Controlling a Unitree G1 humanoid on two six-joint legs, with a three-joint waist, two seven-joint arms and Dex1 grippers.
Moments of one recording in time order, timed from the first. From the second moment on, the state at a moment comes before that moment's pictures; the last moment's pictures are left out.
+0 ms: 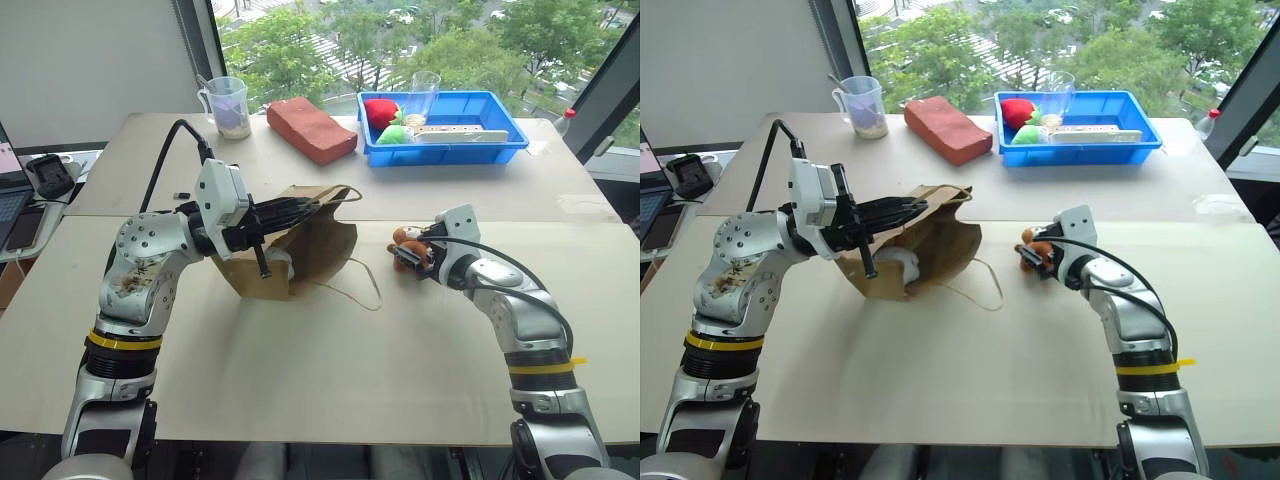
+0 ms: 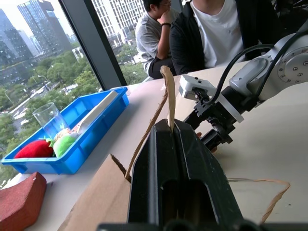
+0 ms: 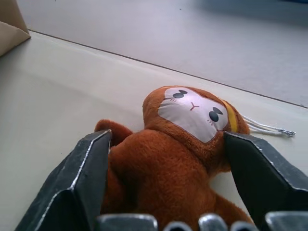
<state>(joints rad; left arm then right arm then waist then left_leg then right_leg) -0.59 0.55 0.01 -0.16 -0.43 0.19 -1.03 -0.50 -0.44 -0.03 0.03 0.24 0.69 0.40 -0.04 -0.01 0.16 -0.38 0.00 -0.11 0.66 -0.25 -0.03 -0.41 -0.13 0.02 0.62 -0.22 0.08</state>
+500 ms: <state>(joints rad) -0.59 0.55 0.01 -0.16 -0.43 0.20 -1.03 -0.47 -0.54 -0.05 -0.22 0.51 0.85 0.68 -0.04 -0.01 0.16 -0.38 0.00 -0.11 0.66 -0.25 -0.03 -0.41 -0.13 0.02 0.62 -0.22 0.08</state>
